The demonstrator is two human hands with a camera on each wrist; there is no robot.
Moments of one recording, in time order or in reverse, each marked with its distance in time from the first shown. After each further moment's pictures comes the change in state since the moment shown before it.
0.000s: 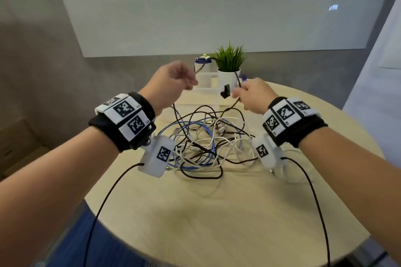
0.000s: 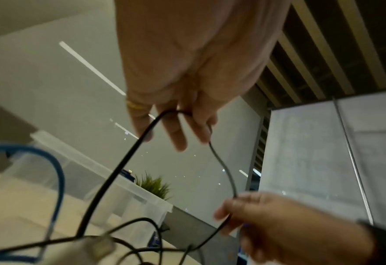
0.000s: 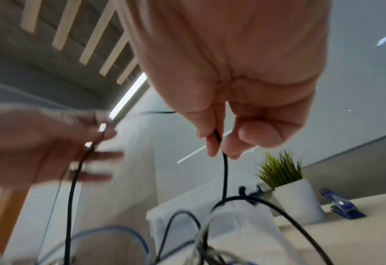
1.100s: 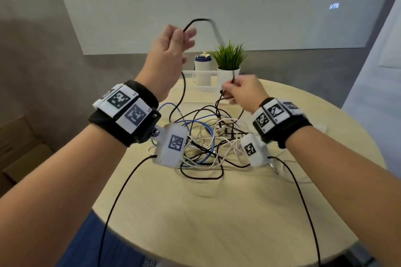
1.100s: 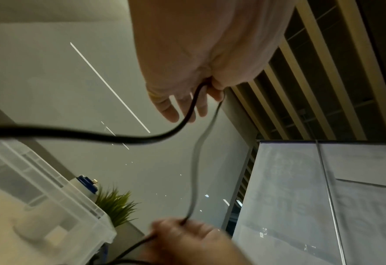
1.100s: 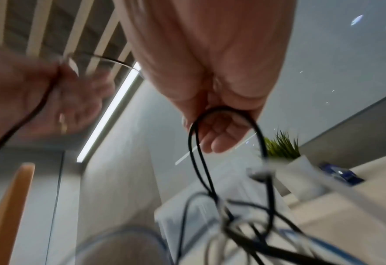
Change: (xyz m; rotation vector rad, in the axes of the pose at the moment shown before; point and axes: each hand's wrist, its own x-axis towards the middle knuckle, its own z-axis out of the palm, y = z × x) left_hand 0.000 0.041 0.003 -0.235 0.176 0.143; right_hand 0.006 -0.004 0.023 0.446 0.090 -0.070
